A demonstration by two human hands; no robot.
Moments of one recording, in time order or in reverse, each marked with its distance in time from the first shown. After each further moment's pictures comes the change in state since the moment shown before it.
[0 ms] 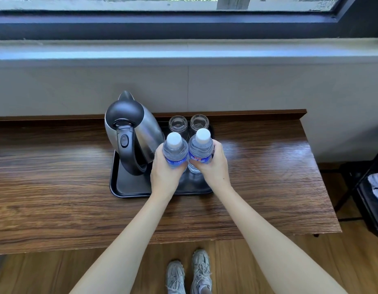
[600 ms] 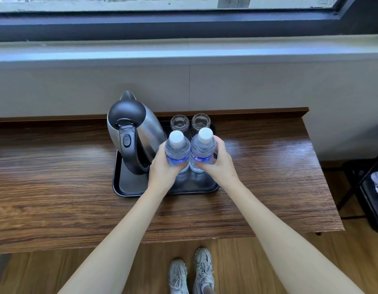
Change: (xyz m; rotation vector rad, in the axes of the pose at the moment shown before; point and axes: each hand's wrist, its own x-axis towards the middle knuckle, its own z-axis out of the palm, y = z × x) left_hand 0.011 -0.003 -0.014 0.038 -0.139 0.011; right_hand 0.006 0.003 -0.014 -0.039 -0.163 0.031
